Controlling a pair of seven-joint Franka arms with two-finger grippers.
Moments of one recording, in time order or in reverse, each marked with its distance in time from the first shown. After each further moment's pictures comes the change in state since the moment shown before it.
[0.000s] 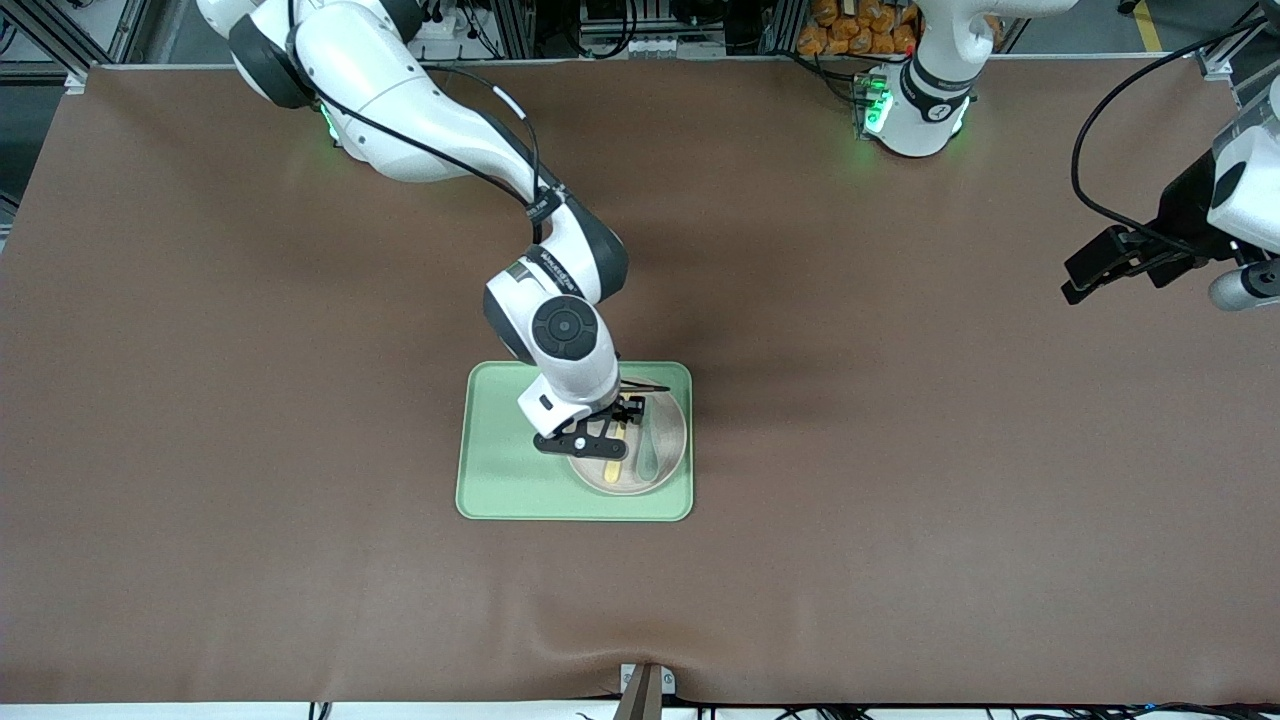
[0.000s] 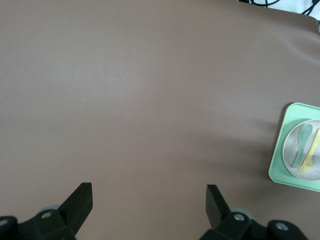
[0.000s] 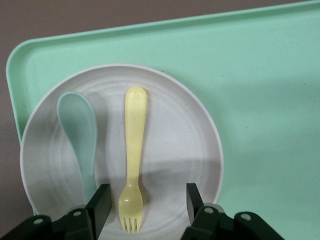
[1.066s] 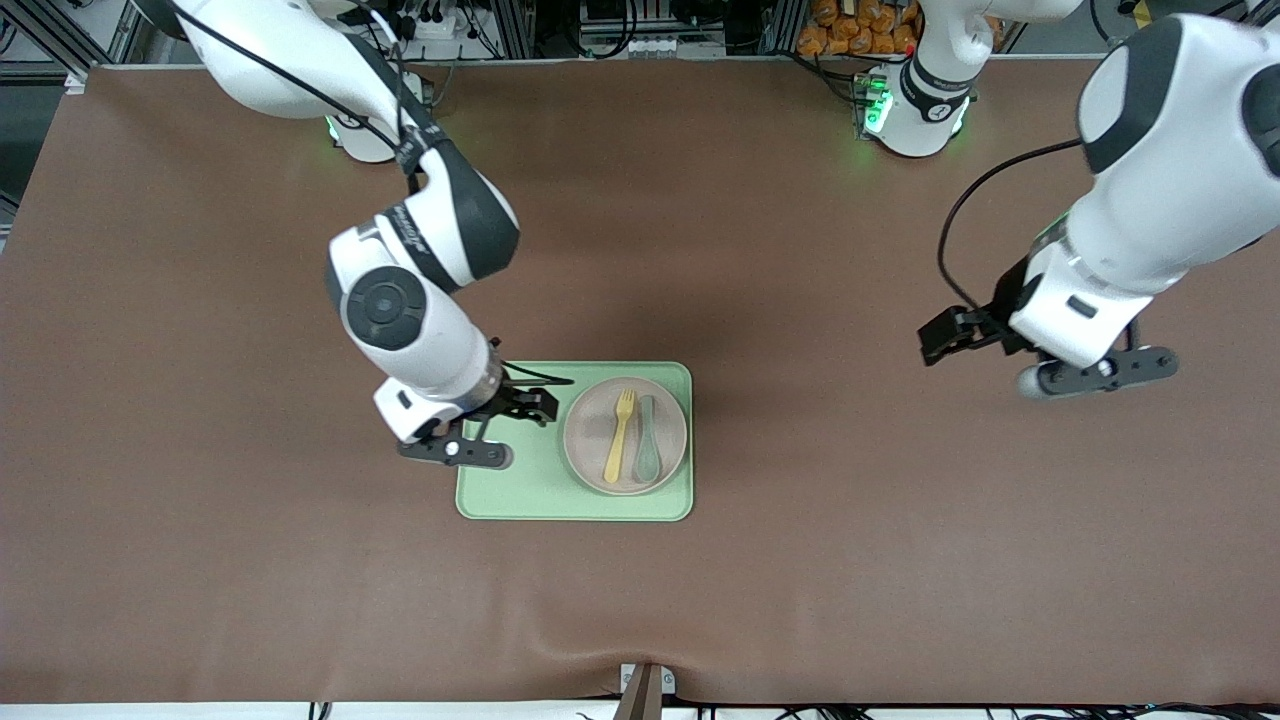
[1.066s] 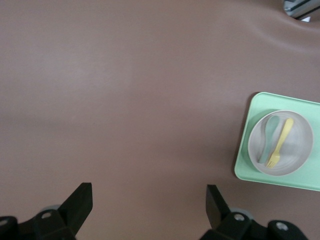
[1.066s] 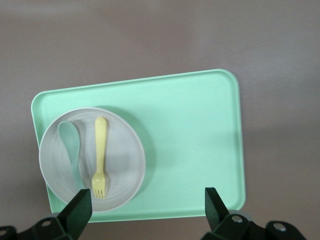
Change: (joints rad) left arm -0.136 0.166 -0.002 0.054 -0.071 0.075 -0.093; right arm -0.197 -0.255 0.058 -0.081 0.050 -0.166 -0.187
